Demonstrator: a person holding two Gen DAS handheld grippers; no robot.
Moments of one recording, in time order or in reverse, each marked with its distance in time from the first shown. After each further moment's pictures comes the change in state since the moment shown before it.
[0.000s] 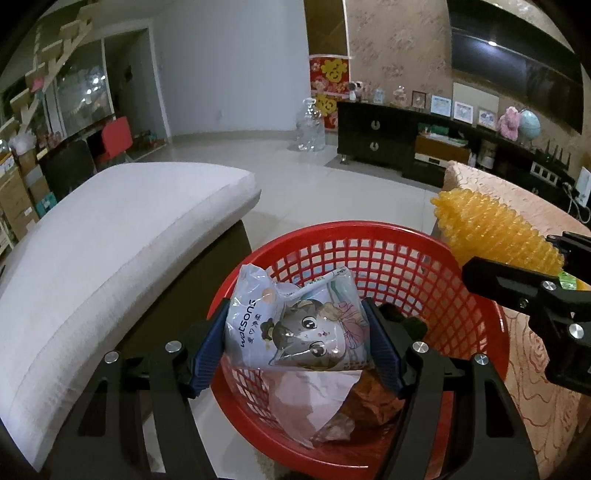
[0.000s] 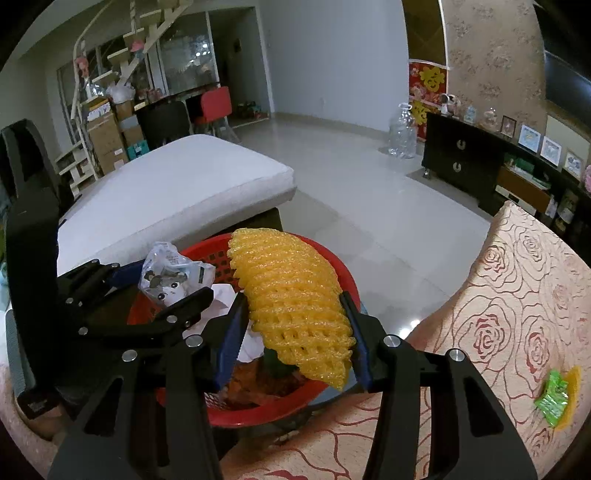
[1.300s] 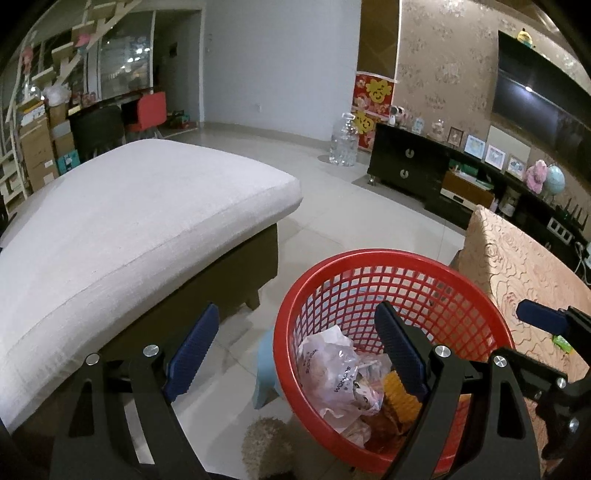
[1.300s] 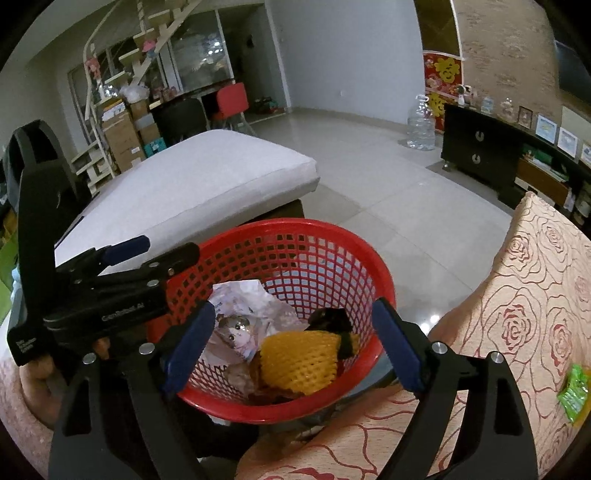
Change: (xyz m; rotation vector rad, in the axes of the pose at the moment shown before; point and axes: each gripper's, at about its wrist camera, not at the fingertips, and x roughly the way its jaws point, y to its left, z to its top) left arm -0.008 0.050 0.002 -0.200 -0.040 0.023; right arm 0.005 0.007 -0.006 0.012 0.013 0.080
